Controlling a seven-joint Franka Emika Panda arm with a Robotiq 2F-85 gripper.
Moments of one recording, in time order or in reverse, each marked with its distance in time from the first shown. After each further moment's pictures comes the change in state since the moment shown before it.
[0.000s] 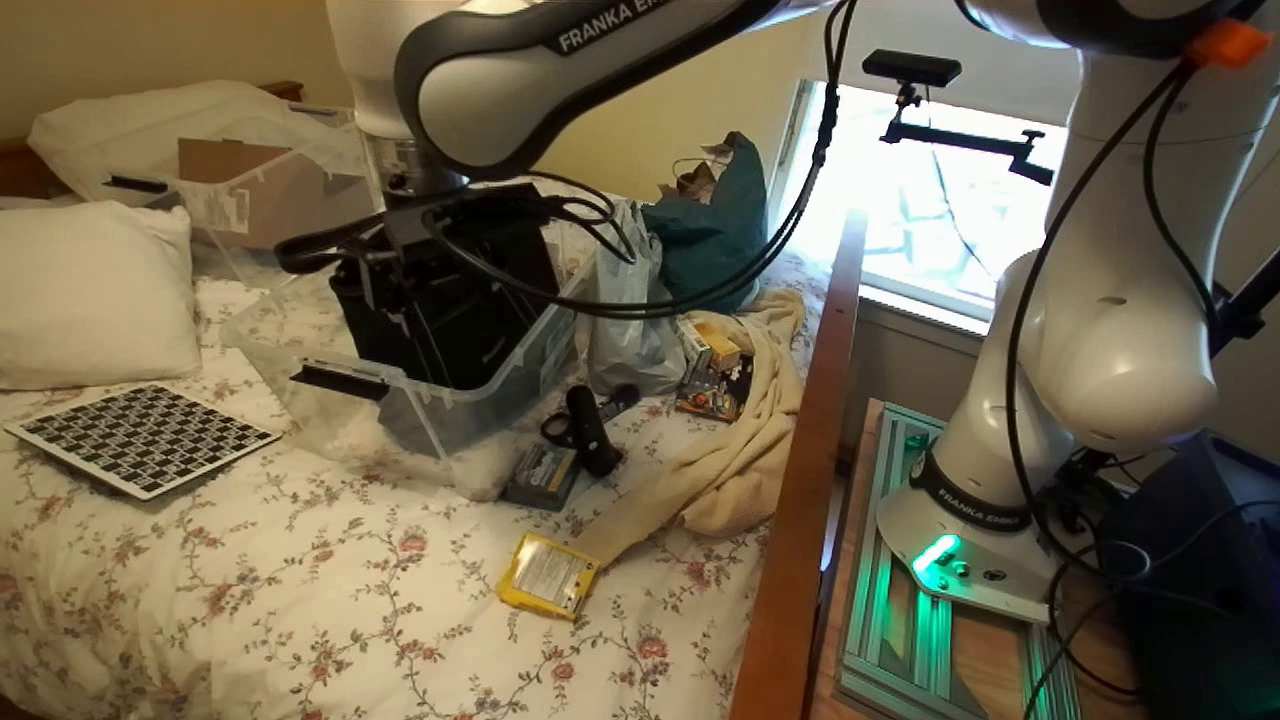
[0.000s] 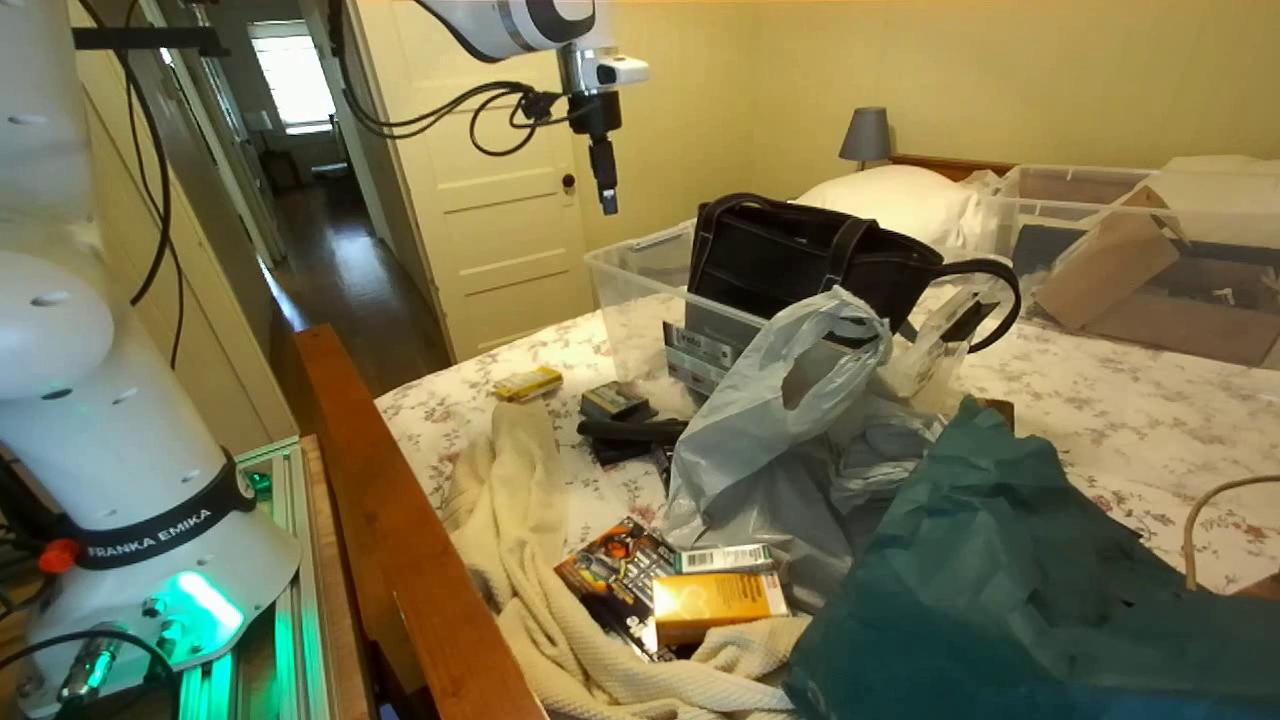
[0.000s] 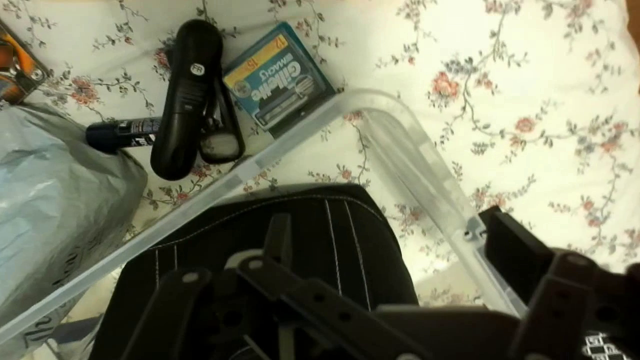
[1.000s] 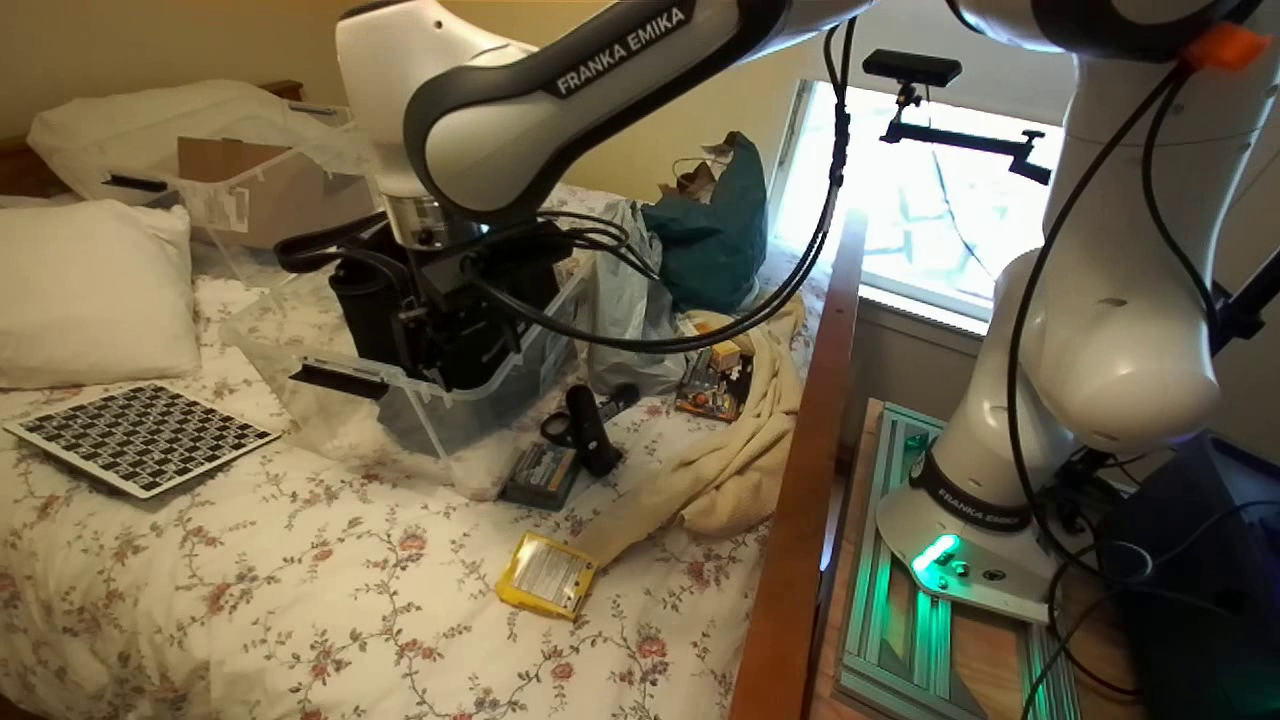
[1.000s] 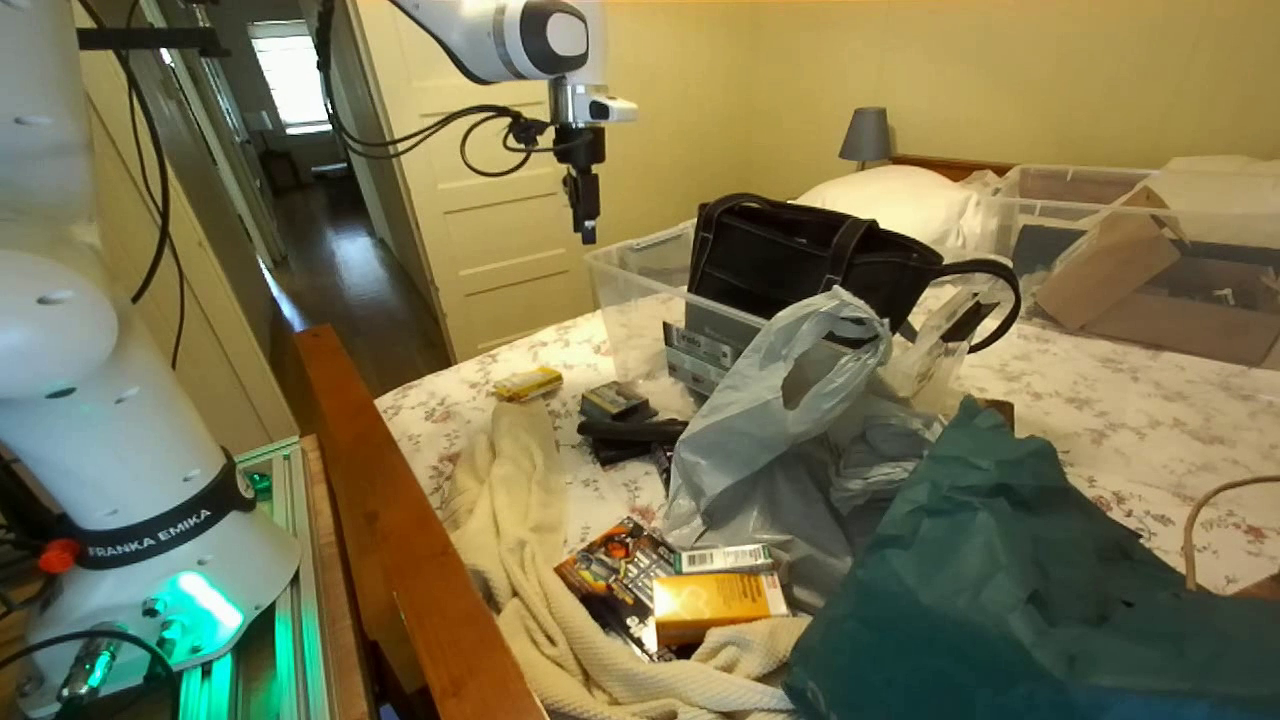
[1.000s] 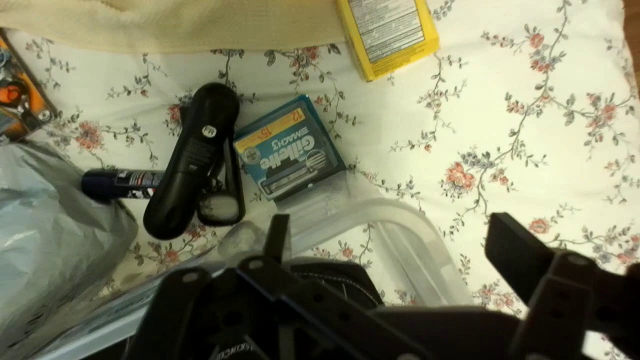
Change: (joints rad) arm 0.020 0.016 -0.003 -0.067 0.075 -0.034 -0.126
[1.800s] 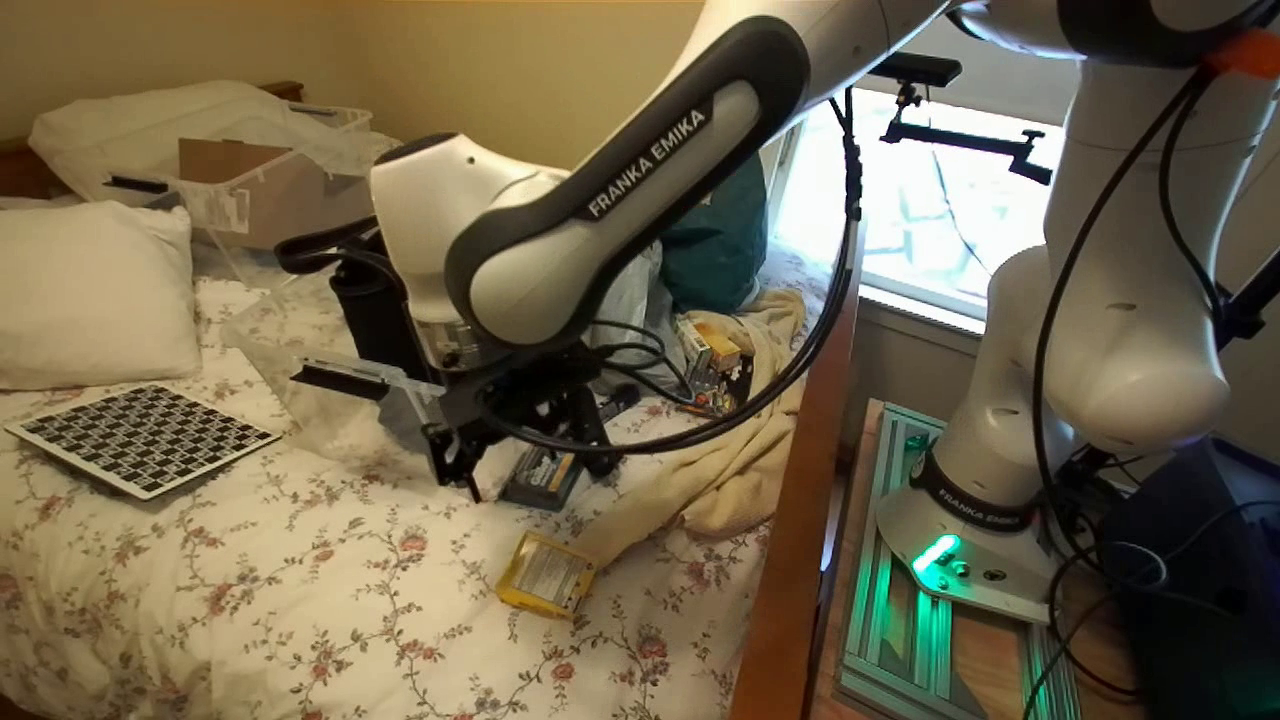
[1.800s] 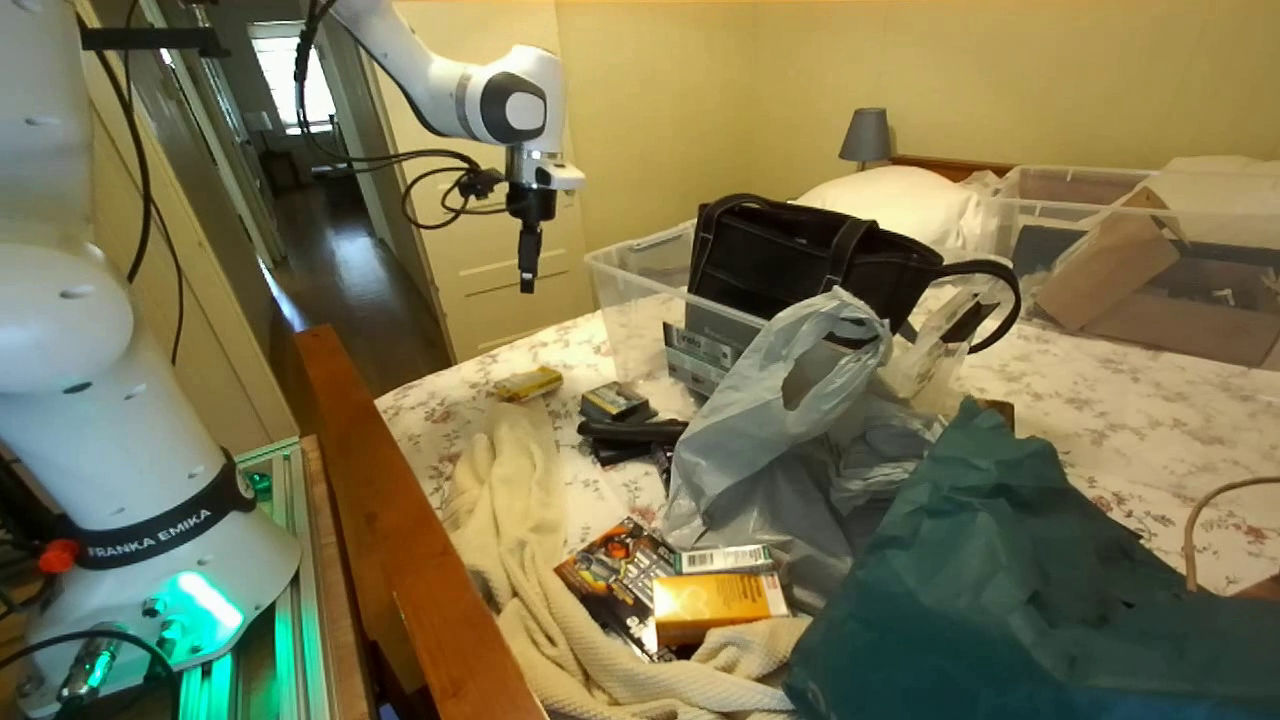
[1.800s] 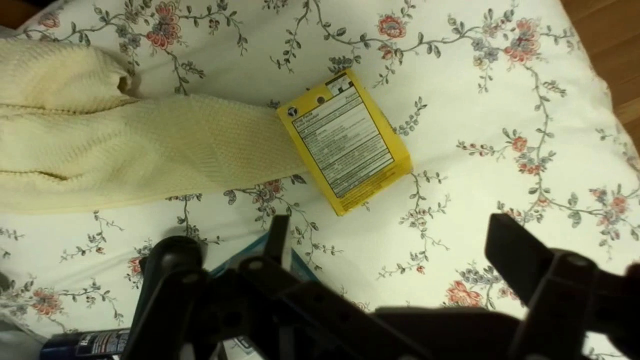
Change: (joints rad) arm 0.085 0.007 0.028 -0.203 0.114 0.151 0.189
